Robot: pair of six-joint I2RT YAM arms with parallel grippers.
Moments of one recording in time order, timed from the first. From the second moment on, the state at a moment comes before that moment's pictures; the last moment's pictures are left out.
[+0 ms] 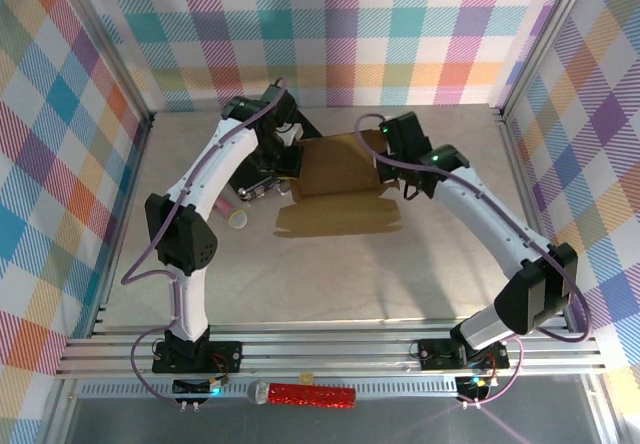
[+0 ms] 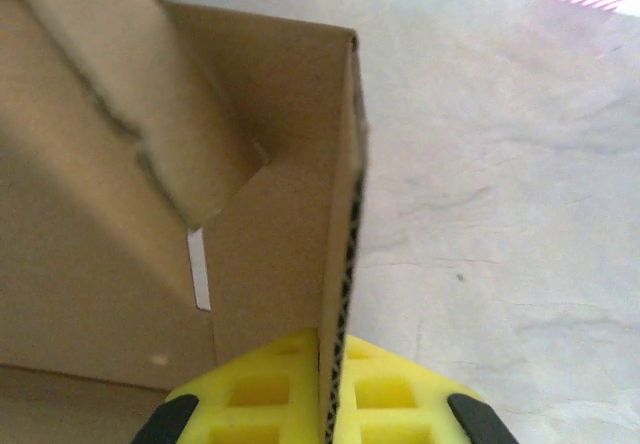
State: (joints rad) left arm -0.44 2.01 2.11 -1.39 0.21 -0.29; right arm 0.57 1.50 1.46 -0.79 0.35 0.15
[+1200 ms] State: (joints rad) left arm -0.44 2.02 2.12 -1.38 0.20 -0.33; right arm 0.78 1.82 1.88 -1.13 0.67 0.26
